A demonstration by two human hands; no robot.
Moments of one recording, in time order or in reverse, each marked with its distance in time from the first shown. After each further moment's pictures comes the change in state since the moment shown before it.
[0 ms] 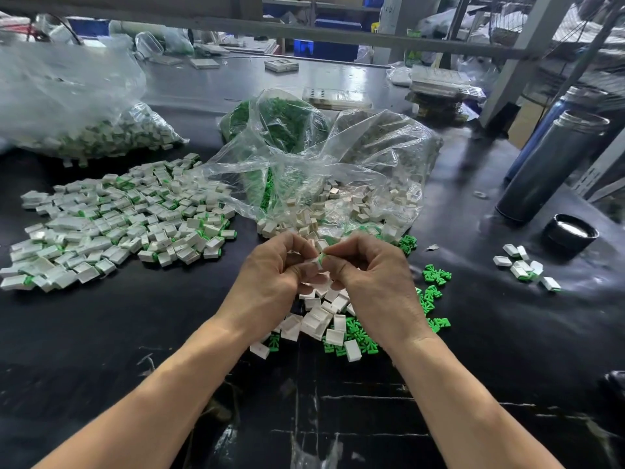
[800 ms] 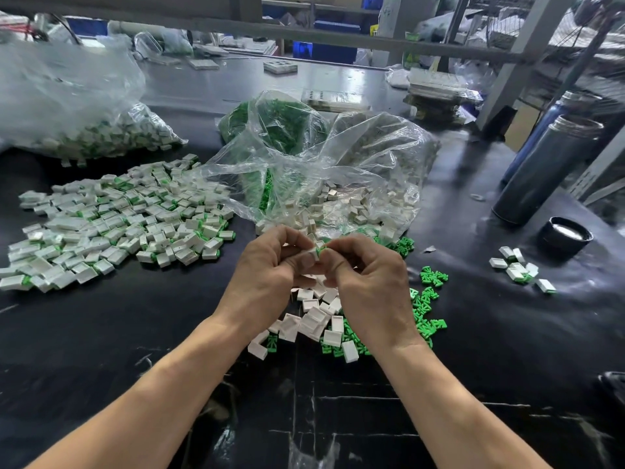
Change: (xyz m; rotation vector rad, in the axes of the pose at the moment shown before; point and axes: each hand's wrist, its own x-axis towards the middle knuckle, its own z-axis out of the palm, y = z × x) left_hand 0.001 0.011 0.001 -0.144 0.056 -0.002; right_hand -0.005 0.000 0.008 -0.047 0.103 -0.109
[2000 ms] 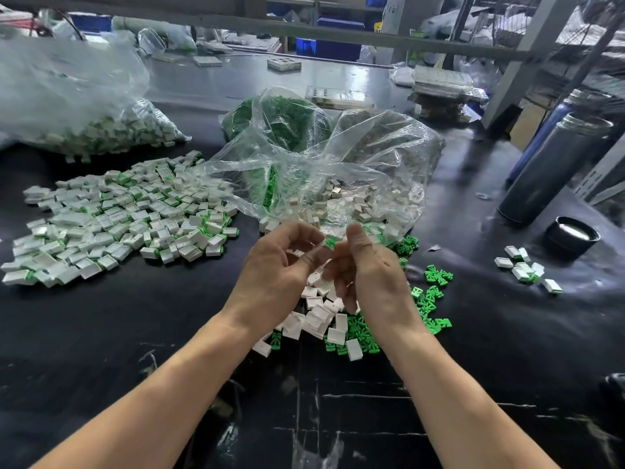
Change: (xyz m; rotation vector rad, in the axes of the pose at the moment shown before) left_hand 0.000 -0.001 0.002 0.266 0.054 0.151; right_hand 0.007 -0.001 -0.002 0.208 -0.136 0.226
